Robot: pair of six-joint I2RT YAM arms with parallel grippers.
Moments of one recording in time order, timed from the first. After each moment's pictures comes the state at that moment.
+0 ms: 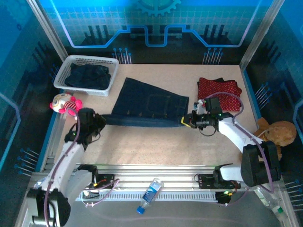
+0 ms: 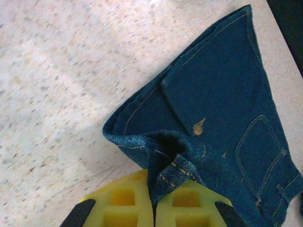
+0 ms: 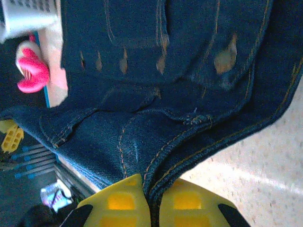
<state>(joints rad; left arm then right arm) -0.03 0.91 0.61 -0.45 0.03 -0.90 0.17 1.33 0.77 -0.41 -0.65 0.63</state>
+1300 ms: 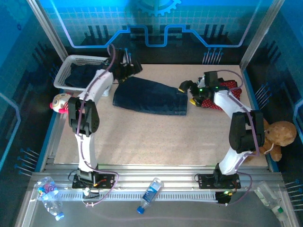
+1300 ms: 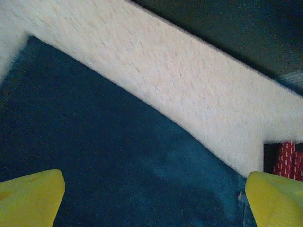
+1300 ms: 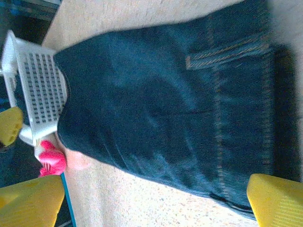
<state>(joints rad) -0.20 2.08 1.86 -0.63 0.21 -0.66 0.14 1.76 1.26 -0.40 -0.53 0.78</state>
